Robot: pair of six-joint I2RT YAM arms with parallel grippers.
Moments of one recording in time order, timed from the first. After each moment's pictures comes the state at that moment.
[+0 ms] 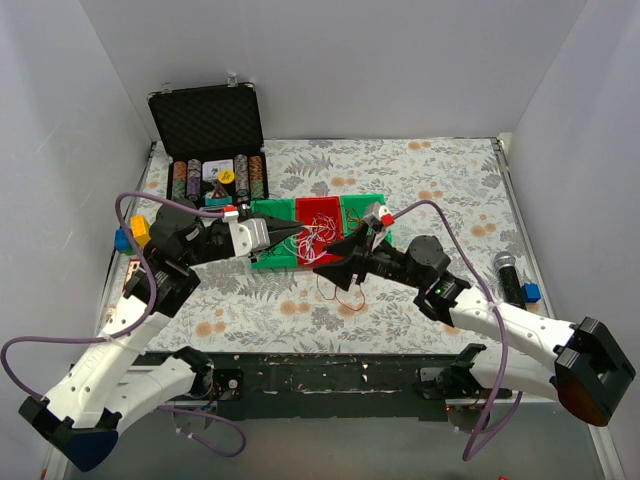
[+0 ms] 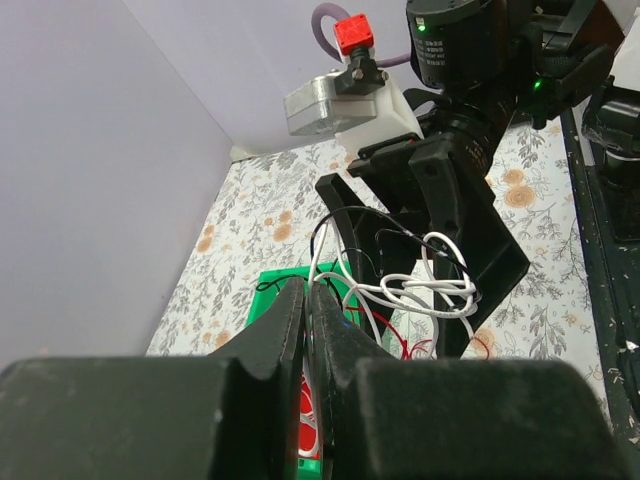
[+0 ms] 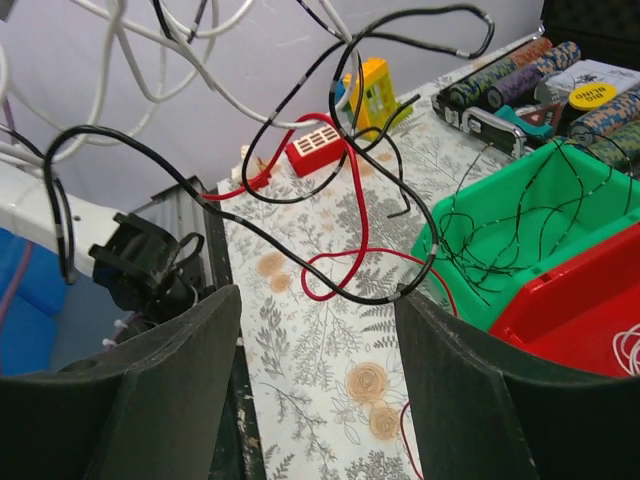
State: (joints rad) left arm -0.56 0.86 1.03 -0.14 0.77 0.46; right arm 0.84 1.08 0.57 0.59 -0.42 0.36
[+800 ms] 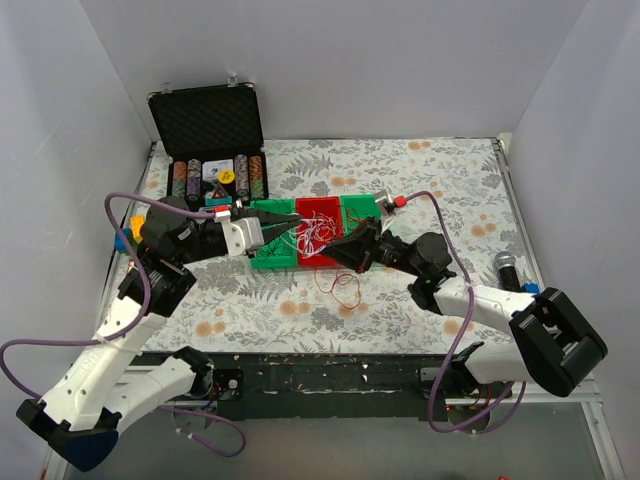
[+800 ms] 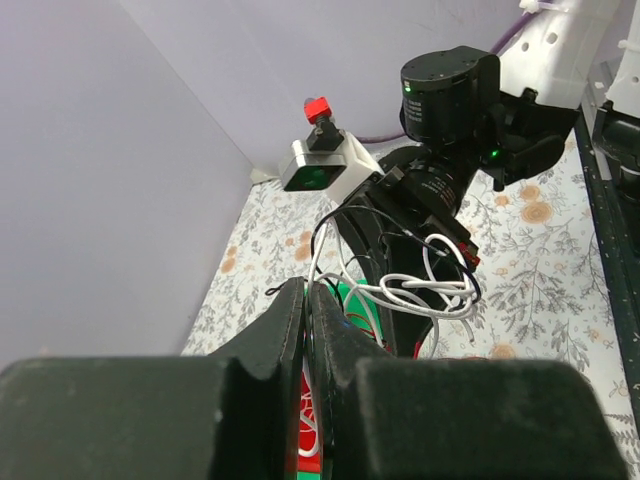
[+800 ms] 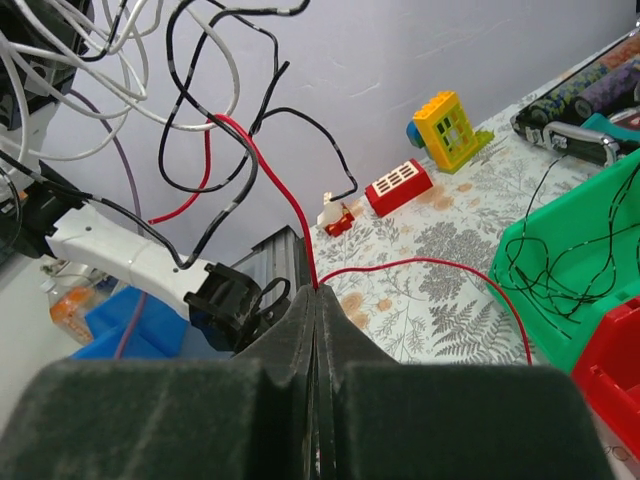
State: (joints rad) left arm -0.56 0.86 1.08 -0.13 0.78 0.47; right arm 0.70 1.32 0.51 1.12 -0.63 0.78
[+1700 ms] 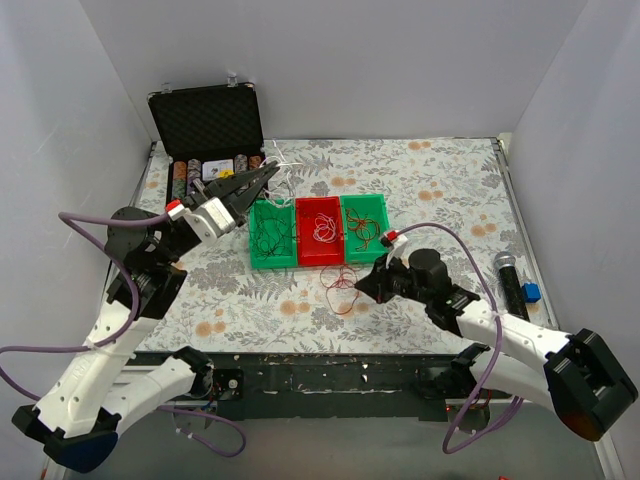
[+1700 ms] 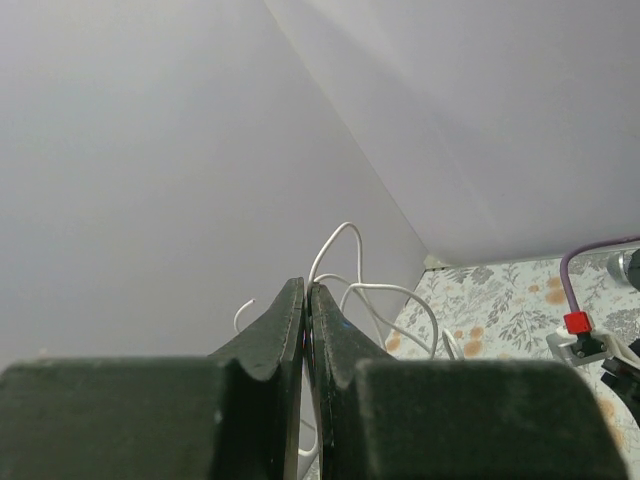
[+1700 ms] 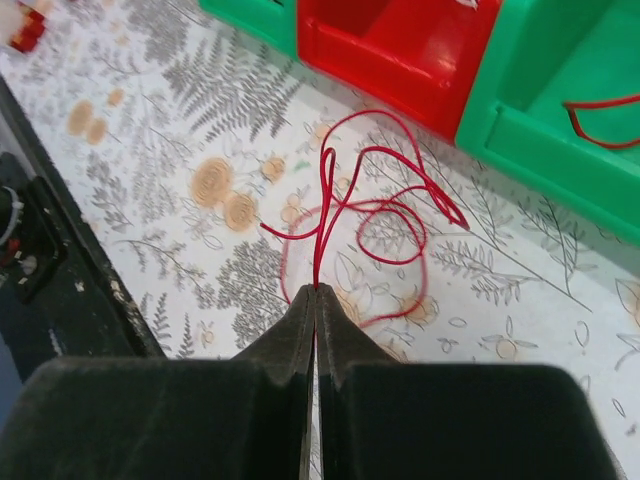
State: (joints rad) left arm -0.56 0.86 1.16 0.20 0.52 0.43; right arm 0.68 1.02 0.33 0.33 -0.34 0.38
